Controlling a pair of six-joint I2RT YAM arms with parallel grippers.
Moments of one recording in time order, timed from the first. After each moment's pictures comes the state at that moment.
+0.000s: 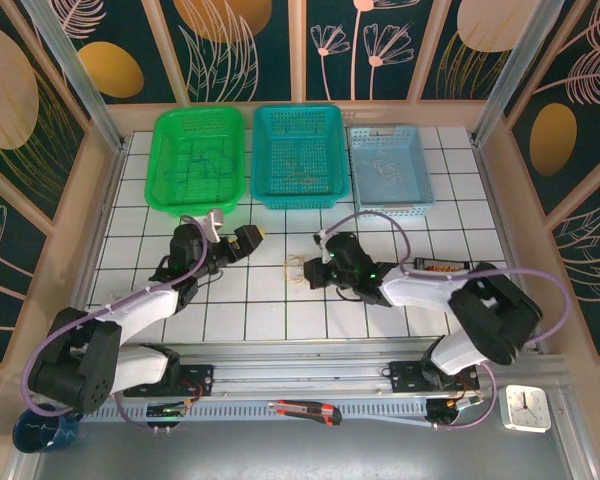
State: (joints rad) left arm -0.38 1.24 0.40 0.46 0.44 -0.89; right arm 0.81 1.43 0.59 0.20 -0.14 0.58
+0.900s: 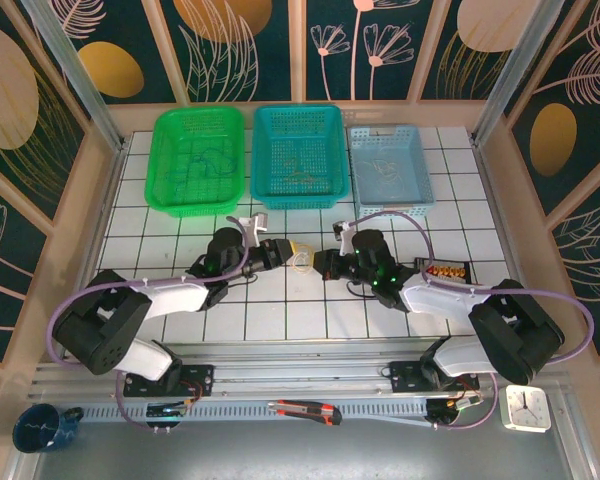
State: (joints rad) left arm -0.63 1.47 0.49 0.69 0.41 -0.93; right arm 0.72 1.33 0.49 0.36 -0.29 0.68
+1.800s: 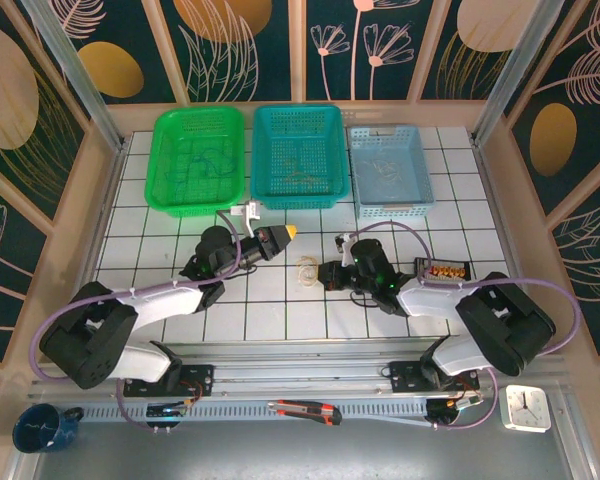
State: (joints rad) left arm -0.63 1.38 0.49 0.84 0.39 -0.95; right arm 0.72 1.40 0.42 0.39 -0.29 0.69
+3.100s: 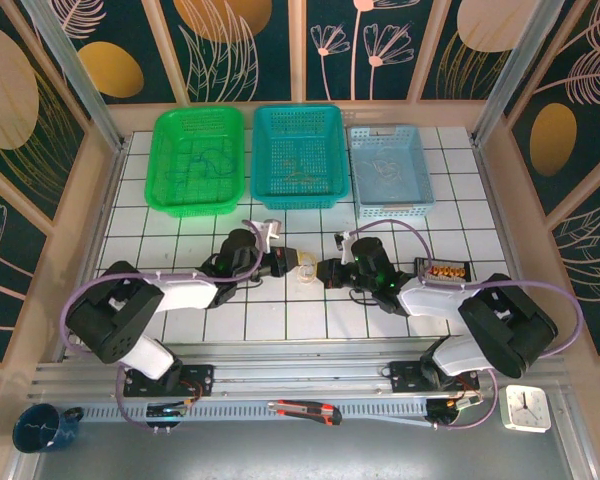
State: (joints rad) left arm -0.68 1.54 0.53 0.61 0.37 -0.76; right arm 0.72 1.38 0.43 0.40 -0.29 0.68
